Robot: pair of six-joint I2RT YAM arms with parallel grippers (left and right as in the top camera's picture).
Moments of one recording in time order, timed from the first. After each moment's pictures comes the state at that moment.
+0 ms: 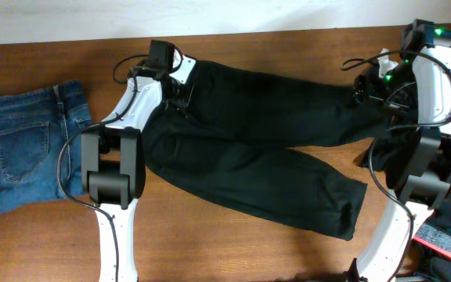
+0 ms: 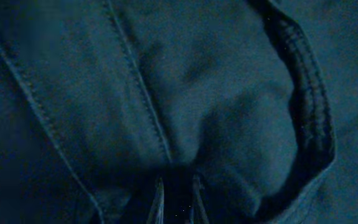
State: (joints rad) left arm -0.18 2.41 1.93 -0.63 0.21 0.22; right arm -0.28 2.25 2.16 -1.50 -0.21 -0.06
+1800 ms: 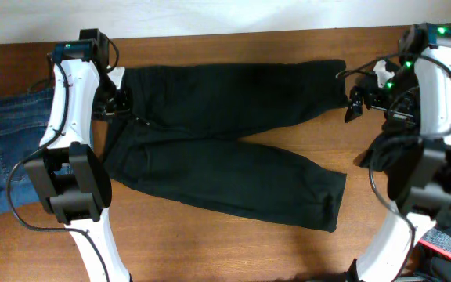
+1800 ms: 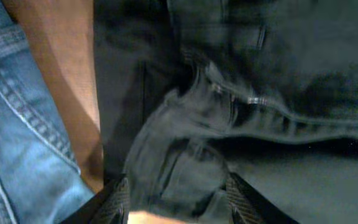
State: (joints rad) left arm 0.05 2.24 2.10 -1.43 0.02 0.05; right arm -0.26 2.09 2.06 -1.69 -0.20 -0.10
